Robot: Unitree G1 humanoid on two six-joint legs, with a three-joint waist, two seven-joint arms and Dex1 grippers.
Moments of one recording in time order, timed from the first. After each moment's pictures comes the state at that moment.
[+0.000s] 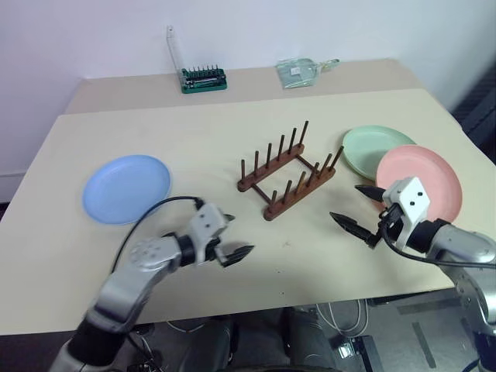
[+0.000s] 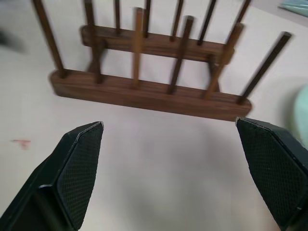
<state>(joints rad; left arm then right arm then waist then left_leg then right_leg) -0.21 0.44 -0.31 -0.34 -0.22 0.58 -0.68 0.05 -0.70 -0.24 -0.47 0.42 0.50 0.71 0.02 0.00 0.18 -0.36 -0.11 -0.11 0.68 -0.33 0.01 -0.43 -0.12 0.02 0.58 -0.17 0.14</state>
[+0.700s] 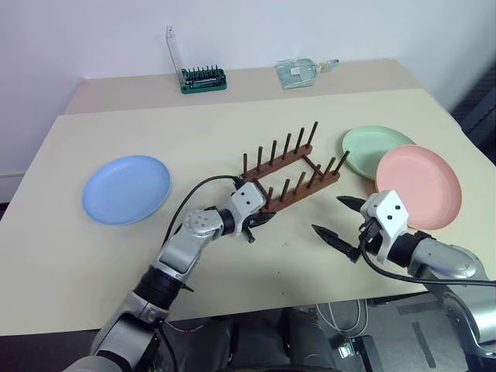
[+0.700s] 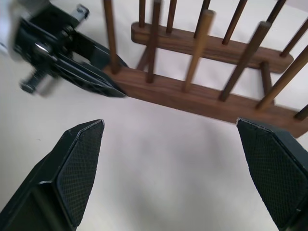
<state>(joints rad) -0.48 0.30 -0.38 0.13 -0.08 0.27 -0.76 0.09 -0.69 -0.17 -0.59 0.40 0.56 0.64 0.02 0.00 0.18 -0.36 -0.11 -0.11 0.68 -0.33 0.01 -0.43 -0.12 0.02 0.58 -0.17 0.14</state>
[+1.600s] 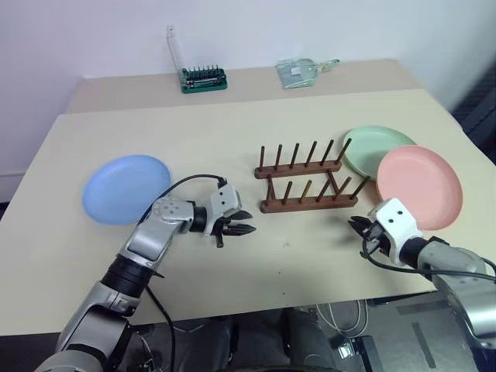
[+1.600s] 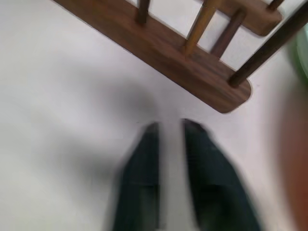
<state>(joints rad) -0.48 0.43 -0.35 -0.01 -0.12 0.46 -1.03 0.04 -0.76 -0.10 -0.36 0.17 0.55 0.57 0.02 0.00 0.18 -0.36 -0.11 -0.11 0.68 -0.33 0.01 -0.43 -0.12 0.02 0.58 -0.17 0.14</state>
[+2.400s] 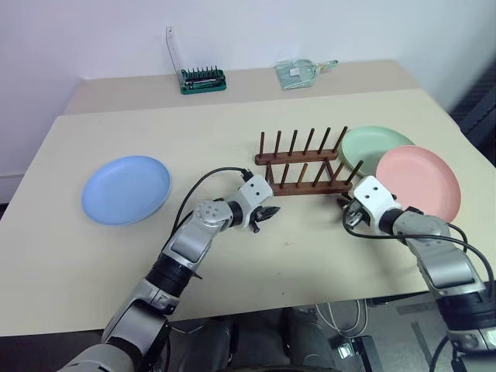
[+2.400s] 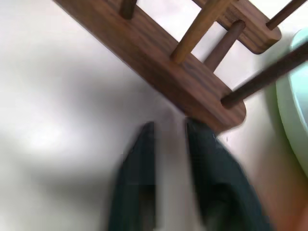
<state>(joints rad) -0.51 0.22 -0.38 0.09 -0.01 0.42 -0.65 -0.11 -0.73 -0.09 -0.20 0.11 0.41 0.63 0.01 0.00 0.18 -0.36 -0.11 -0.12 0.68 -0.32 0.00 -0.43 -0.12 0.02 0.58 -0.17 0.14</state>
